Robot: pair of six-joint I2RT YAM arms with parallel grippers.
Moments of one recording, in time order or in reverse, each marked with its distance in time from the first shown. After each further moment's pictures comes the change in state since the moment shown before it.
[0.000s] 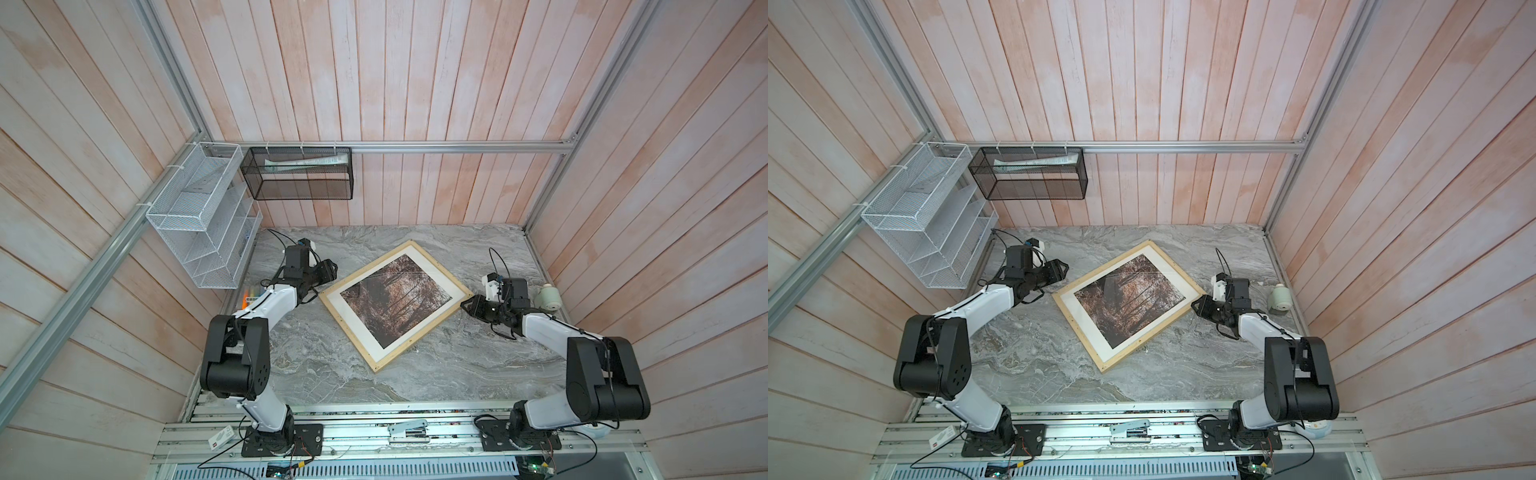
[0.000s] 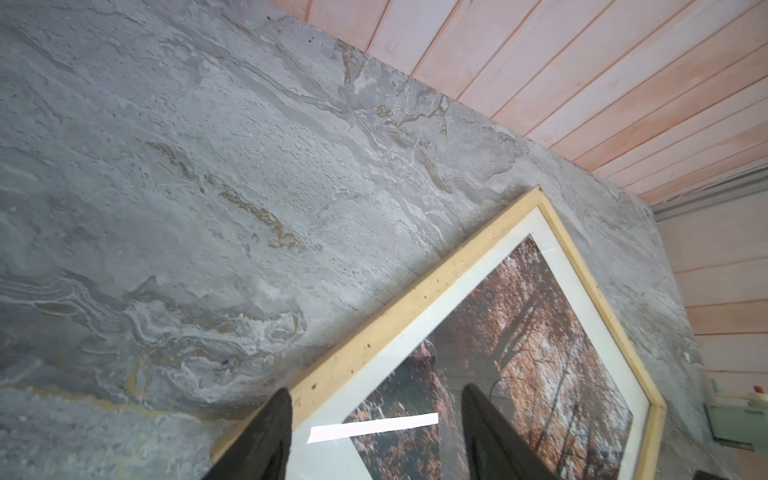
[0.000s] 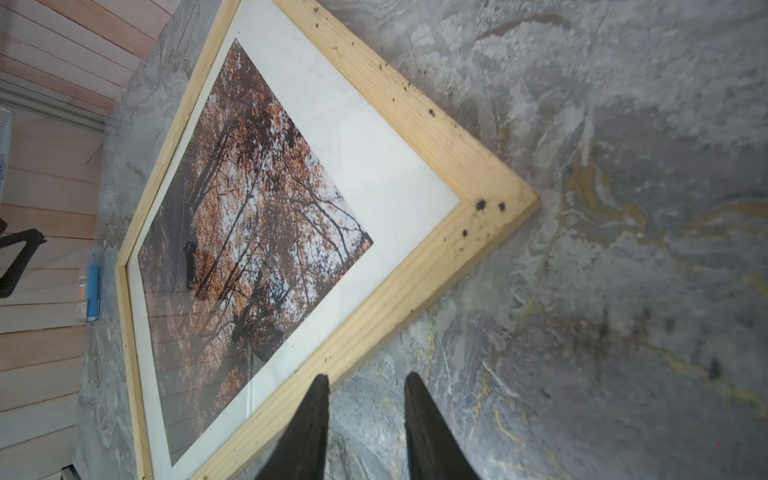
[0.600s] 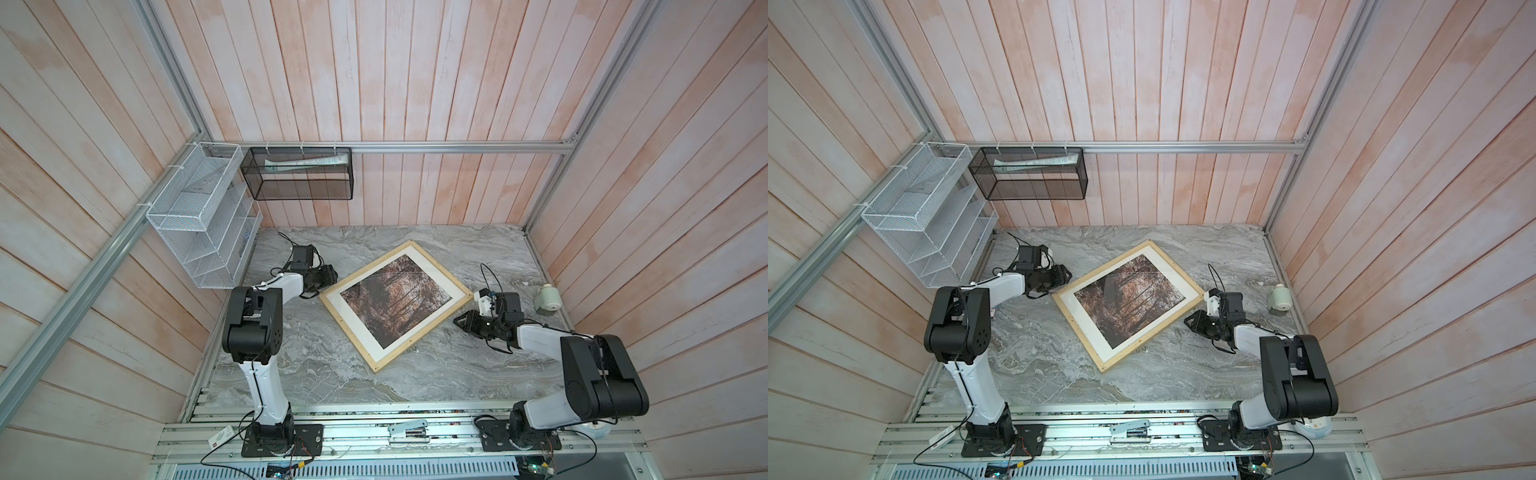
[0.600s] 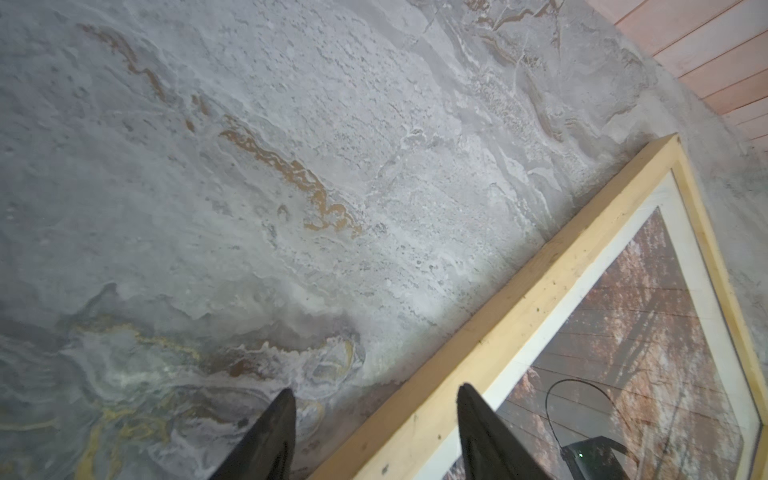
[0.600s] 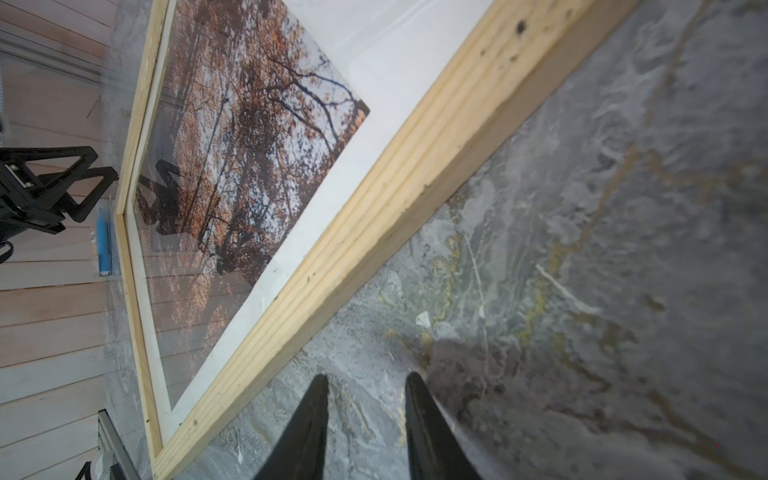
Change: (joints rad) left arm 0.018 0.215 0.116 -0.083 0.037 0.041; right arm 0.040 0.033 -0.105 0.076 -0.058 0.045
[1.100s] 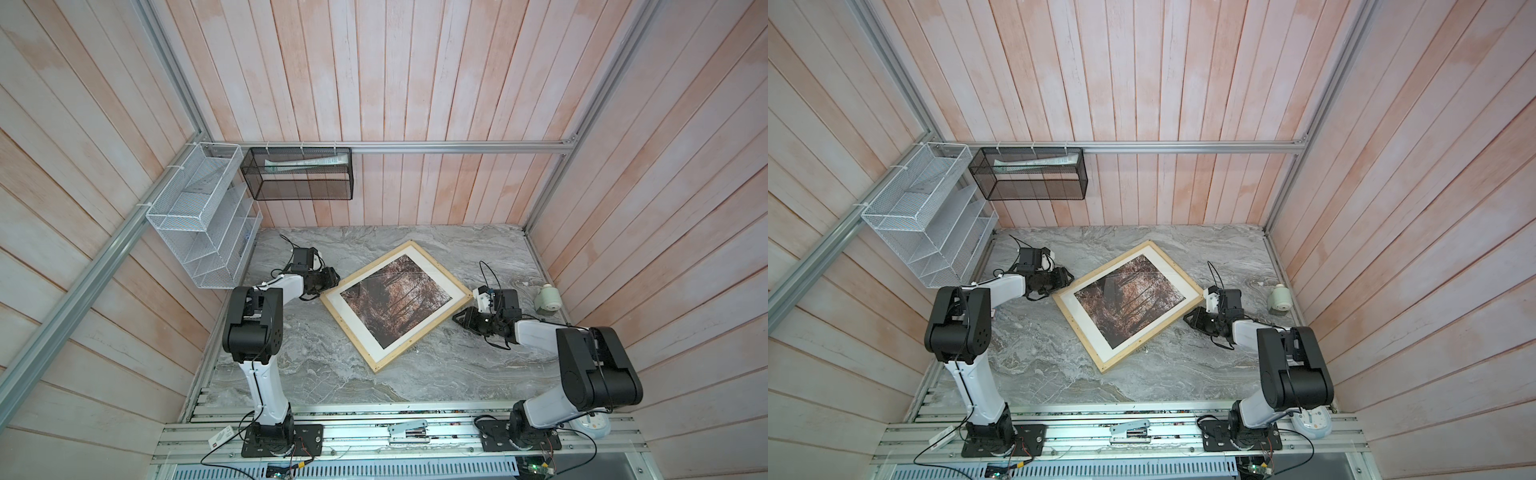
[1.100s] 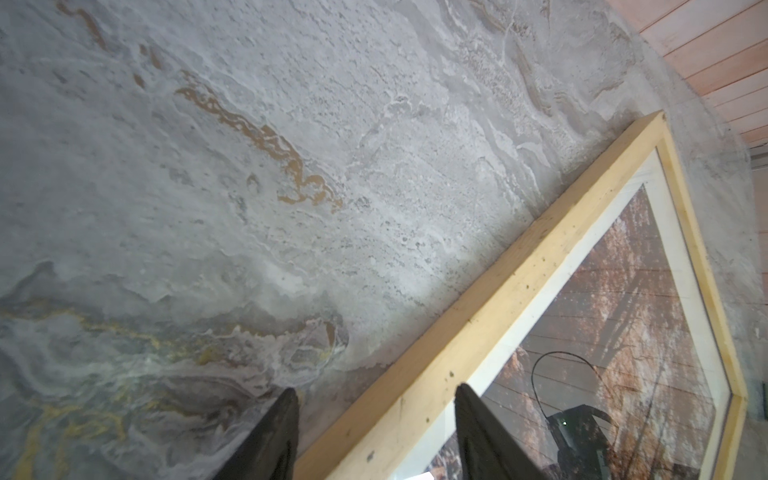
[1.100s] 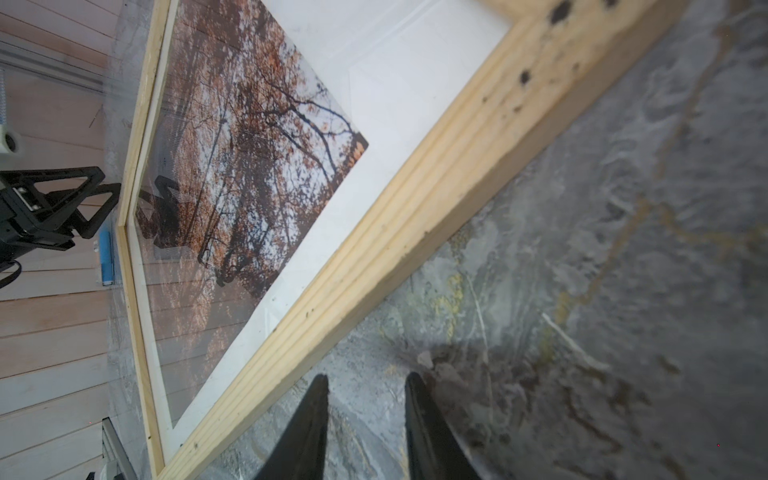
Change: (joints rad) left arm 0.000 0.005 -0.026 0.008 0.053 -0.001; right arm 0.000 0.058 0.042 0.028 -0.004 0.008
